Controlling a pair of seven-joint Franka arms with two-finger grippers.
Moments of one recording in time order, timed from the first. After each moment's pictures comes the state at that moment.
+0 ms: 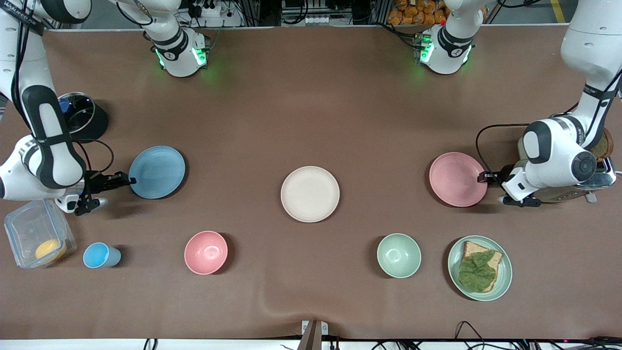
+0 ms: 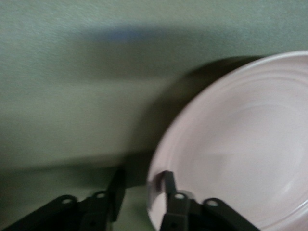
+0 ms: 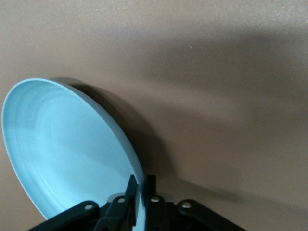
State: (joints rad) left arm 0.37 0.50 -0.20 -2.05 -0.01 2.31 0.25; right arm -0.25 0.63 -0.10 -1.81 0.35 1.97 -0.83
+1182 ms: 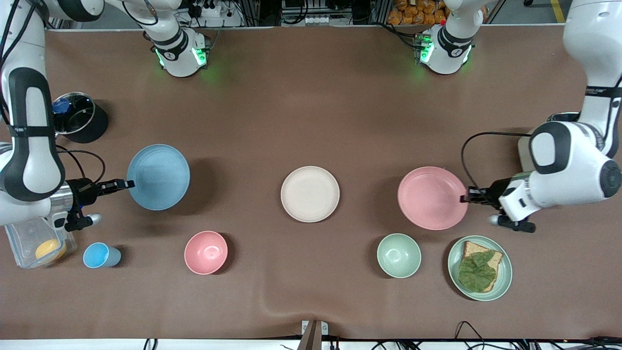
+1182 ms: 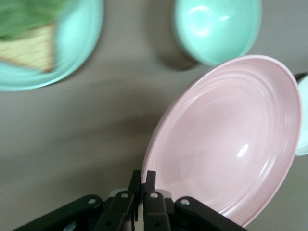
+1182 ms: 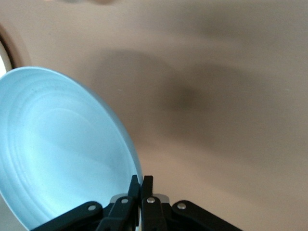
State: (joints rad) left arm 0.28 0.50 -0.42 -1.69 -0.20 2.06 0.16; right arm -0.11 0.62 -0.09 -1.43 0.35 1.51 -0.44
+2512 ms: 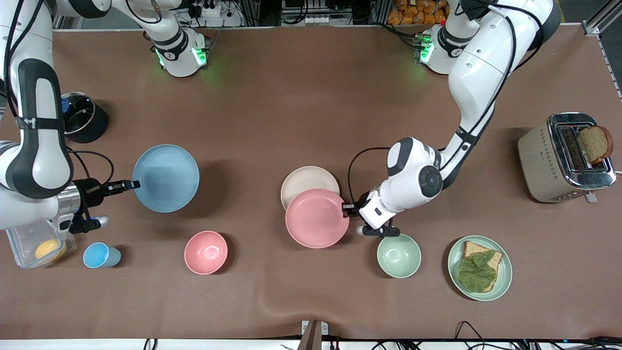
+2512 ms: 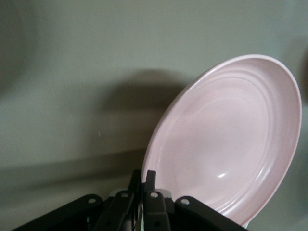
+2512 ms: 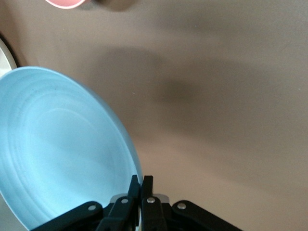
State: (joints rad) left arm -0.16 0.82 -0.43 -1.56 -0.21 2.51 -0.30; right arm -0.06 0.61 -0.10 -1.41 0.35 1.49 -0.38
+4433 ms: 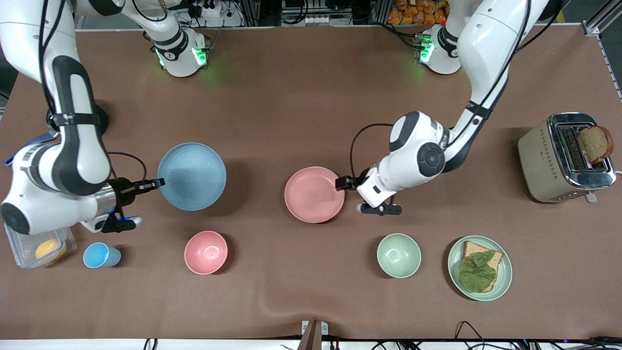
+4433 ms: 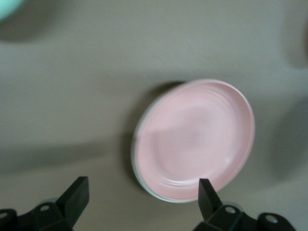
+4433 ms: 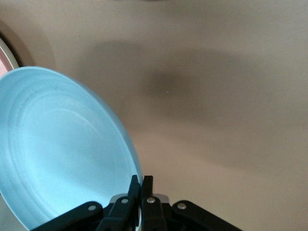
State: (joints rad) left arm -0.15 0.60 -0.41 -1.66 -0.16 2.31 -0.37; right arm 0.08 0.61 -0.08 -1.40 0.35 1.48 -0.16
